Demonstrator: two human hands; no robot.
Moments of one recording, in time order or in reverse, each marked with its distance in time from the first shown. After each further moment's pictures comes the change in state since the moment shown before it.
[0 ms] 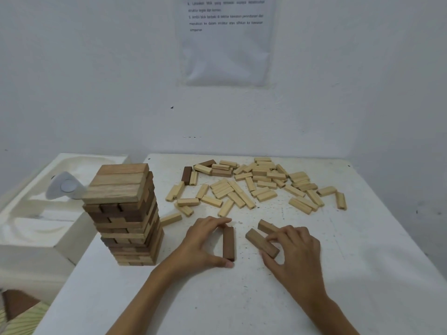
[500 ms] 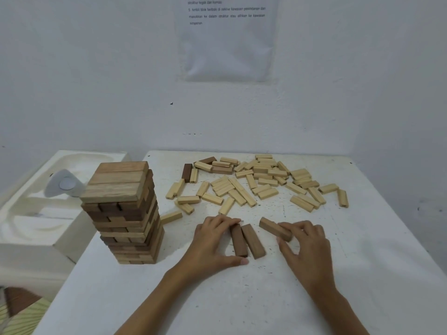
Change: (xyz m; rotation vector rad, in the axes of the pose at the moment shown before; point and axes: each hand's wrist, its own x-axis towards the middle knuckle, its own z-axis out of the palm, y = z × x) left_hand 0.007 0.009 0.021 0.139 0.048 0.033; right_hand 0.007 0.018 -0.004 0.099 -0.057 0.204
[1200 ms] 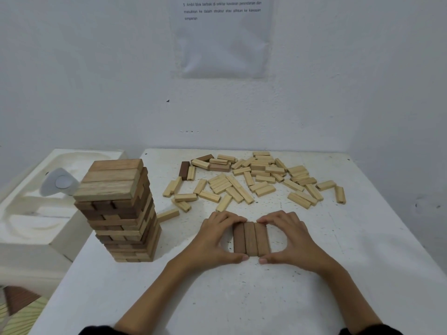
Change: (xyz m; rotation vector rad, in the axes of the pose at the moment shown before) left_hand 0.012 0.001 0.002 -0.055 -0.070 0.062; right_hand 0.031 0.007 -0.007 0.243 -0.669 -0.146
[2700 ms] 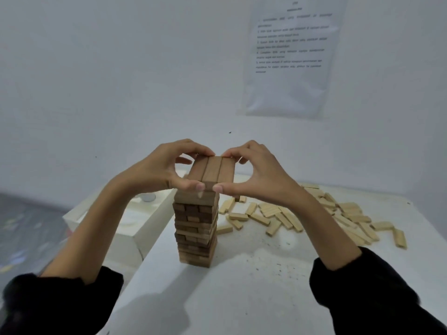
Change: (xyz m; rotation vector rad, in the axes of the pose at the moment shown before) left_hand -0.083 0.049 -0.249 0.118 0.250 0.057; right_hand 0.078 -0.239 -0.060 0.071 0.166 -0.377
